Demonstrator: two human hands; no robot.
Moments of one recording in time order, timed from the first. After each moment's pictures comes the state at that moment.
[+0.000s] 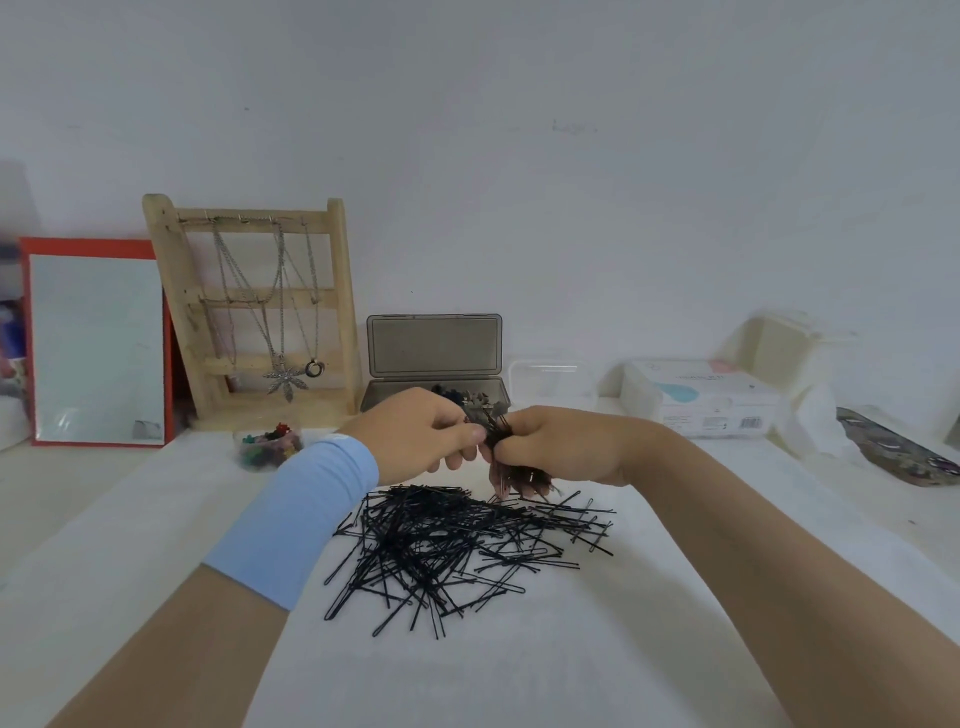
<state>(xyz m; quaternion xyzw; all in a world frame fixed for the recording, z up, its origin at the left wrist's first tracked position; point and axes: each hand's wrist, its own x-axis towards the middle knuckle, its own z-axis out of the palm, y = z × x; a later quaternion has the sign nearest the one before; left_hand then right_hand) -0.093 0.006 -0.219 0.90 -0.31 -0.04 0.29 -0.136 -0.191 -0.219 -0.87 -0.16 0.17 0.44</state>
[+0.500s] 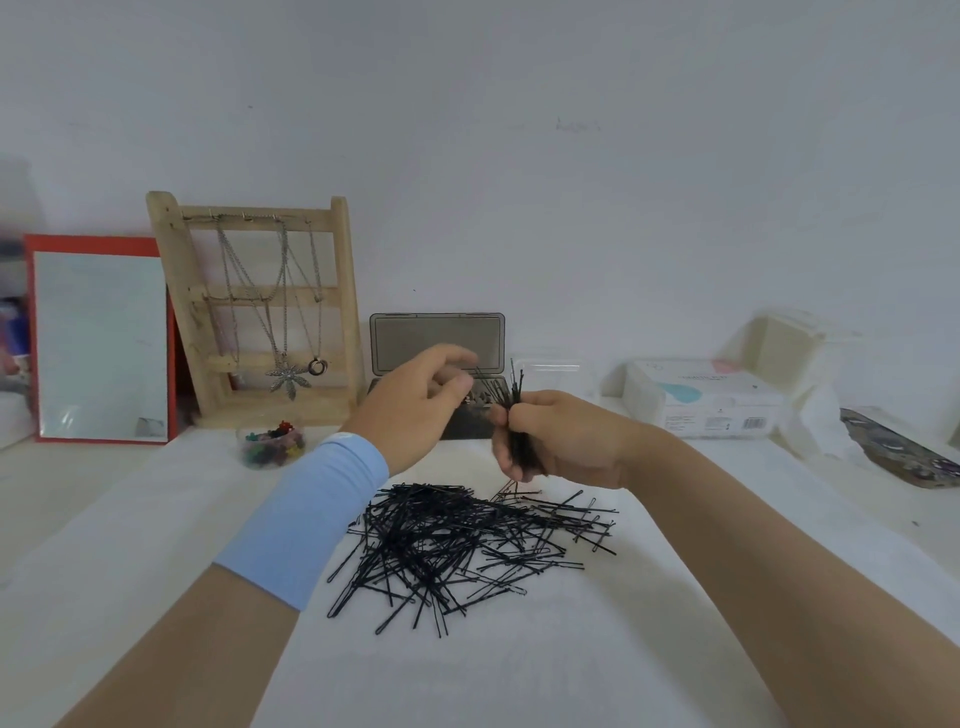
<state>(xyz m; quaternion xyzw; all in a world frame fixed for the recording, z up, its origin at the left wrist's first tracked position) -0.095 0.002 -0.219 0.85 -0.29 0.10 0.42 -0.128 -0.191 -0.229 -0.75 -0.14 0.15 0.63</state>
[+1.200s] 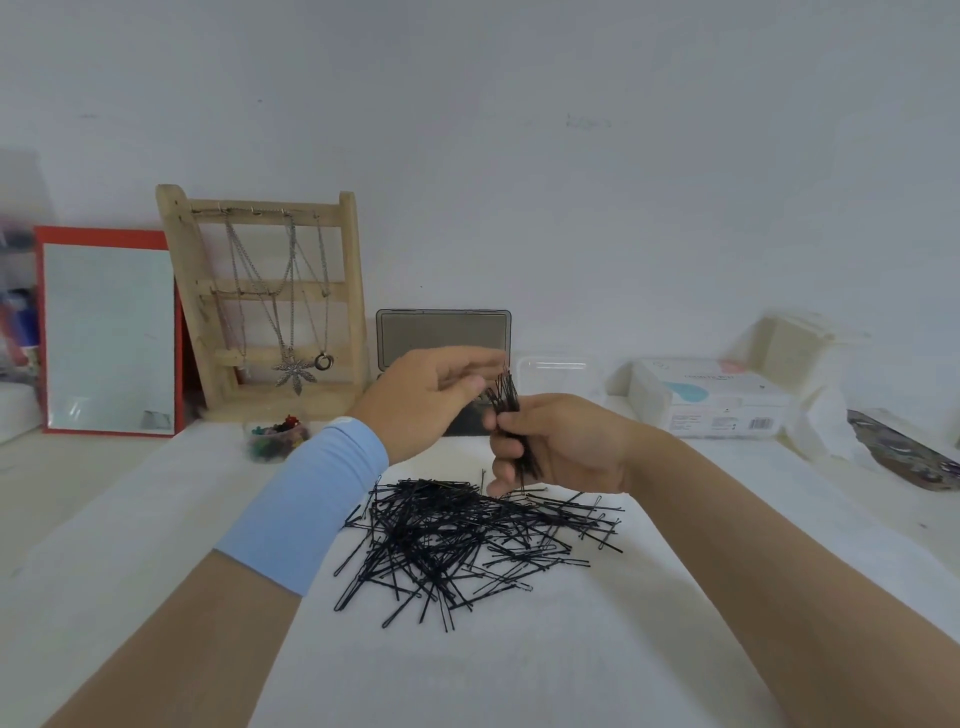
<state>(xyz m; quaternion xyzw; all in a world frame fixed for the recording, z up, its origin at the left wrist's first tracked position) -0.103 0.004 -0.209 0.80 -0.35 0.05 0.48 -0.132 -0.185 -0.230 -0.67 -0.13 0.22 0.69</state>
